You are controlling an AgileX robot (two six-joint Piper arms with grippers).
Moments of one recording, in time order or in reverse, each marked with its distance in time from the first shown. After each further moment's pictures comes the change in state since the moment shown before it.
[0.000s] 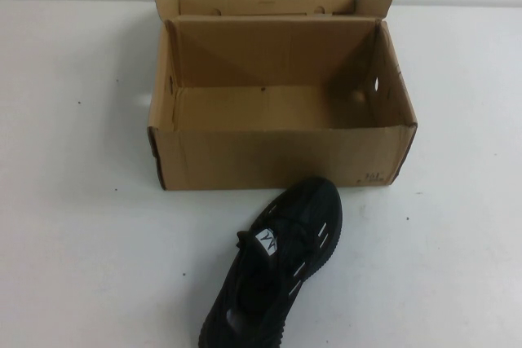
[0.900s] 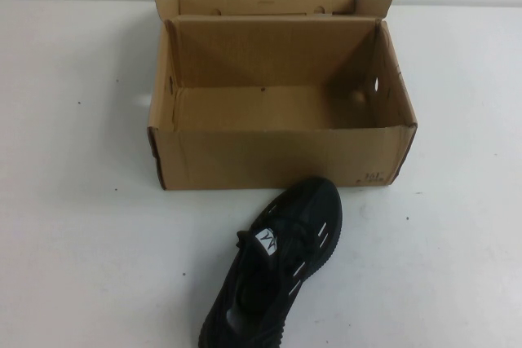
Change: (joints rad) right arm 0.000 -0.460 0.815 -0.148 -1.145 -0.180; left arm 0.000 -0.211 0.638 0.141 -0.550 0.088
